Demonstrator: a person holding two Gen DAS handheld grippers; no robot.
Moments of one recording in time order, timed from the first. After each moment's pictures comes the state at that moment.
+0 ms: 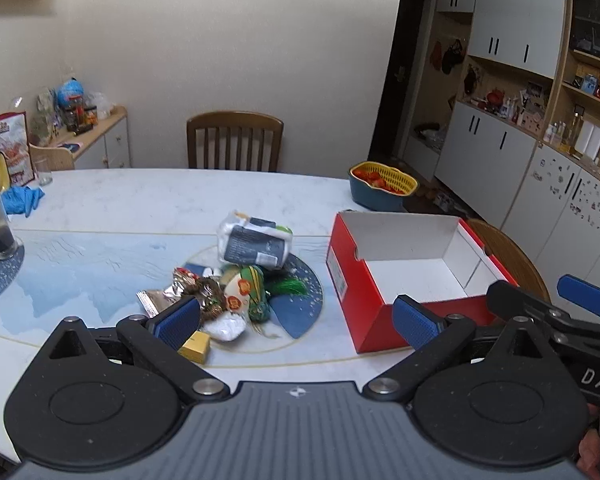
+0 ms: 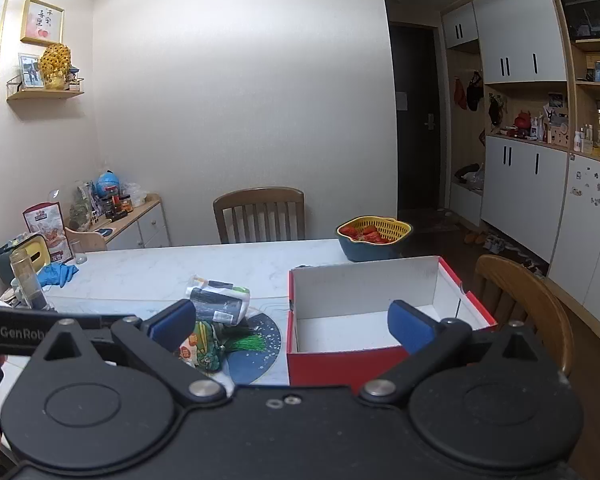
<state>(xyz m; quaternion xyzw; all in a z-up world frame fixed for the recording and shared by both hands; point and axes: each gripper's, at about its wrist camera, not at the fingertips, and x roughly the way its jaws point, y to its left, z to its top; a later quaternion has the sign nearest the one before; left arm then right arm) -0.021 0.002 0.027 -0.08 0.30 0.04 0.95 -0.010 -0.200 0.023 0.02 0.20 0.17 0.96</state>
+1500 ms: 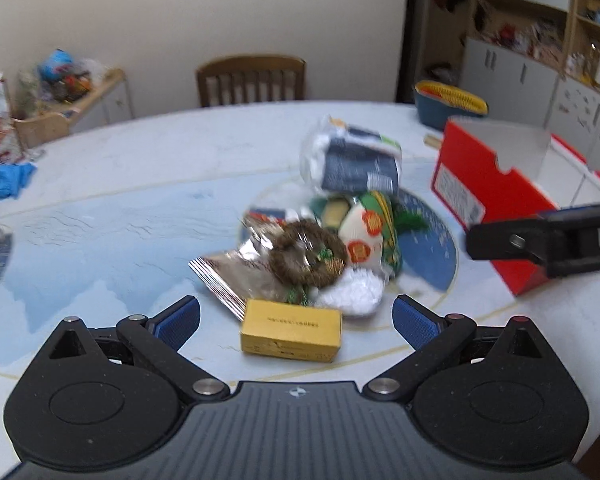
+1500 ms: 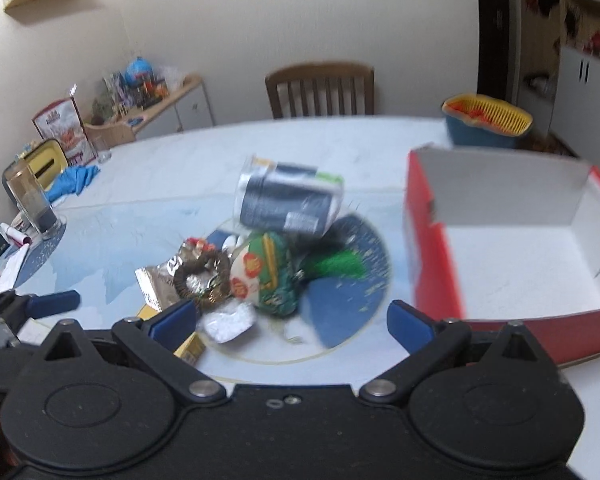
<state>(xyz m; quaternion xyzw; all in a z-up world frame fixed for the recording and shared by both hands) 0.064 0.123 -0.116 -0.01 0.37 0.03 0.93 0.118 -0.060 -0.084 0.00 0.39 0.25 0.89</state>
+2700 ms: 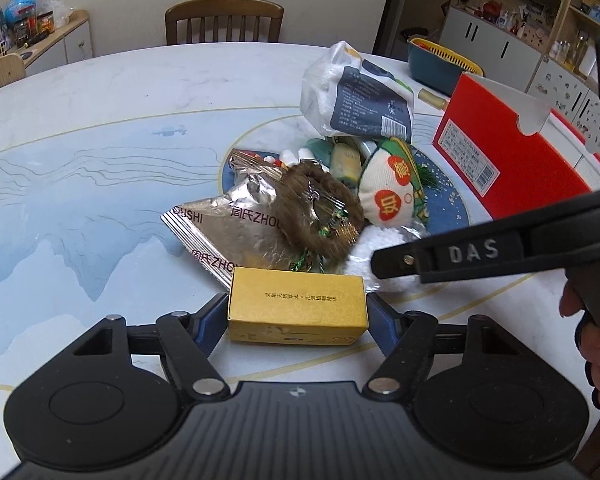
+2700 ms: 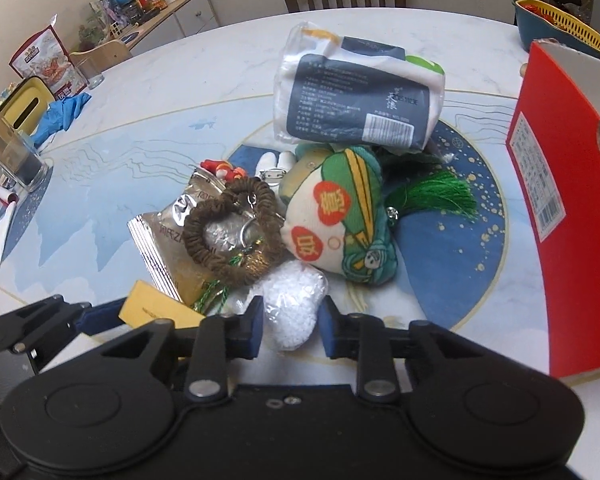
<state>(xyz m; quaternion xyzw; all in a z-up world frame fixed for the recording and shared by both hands) 0.097 0.161 -0.154 -0.06 0.43 -0.04 0.90 0.160 0.012 -0.141 -0.02 0.51 0.25 0.82</state>
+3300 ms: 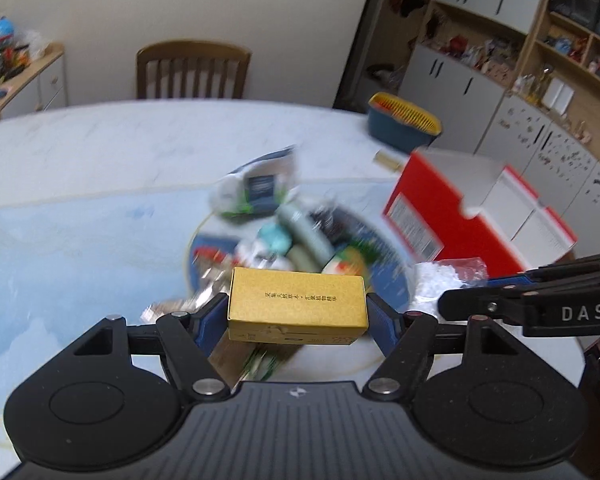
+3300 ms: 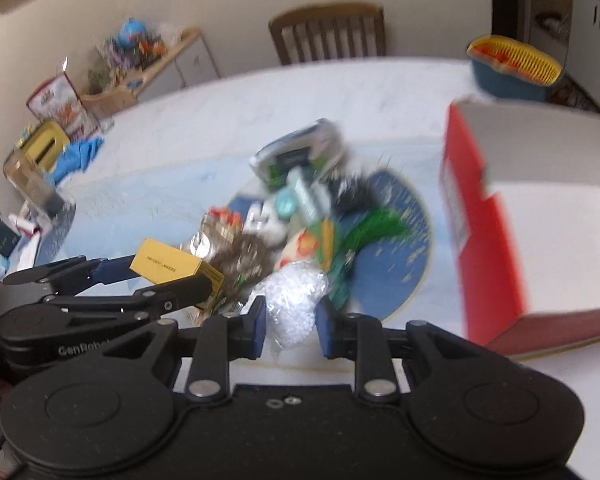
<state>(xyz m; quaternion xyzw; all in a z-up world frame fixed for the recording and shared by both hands) 0.116 0.155 -0.088 -0.08 0.37 -0.09 0.92 0.137 -0.052 -0.057 0.01 0.45 0.24 0.86</state>
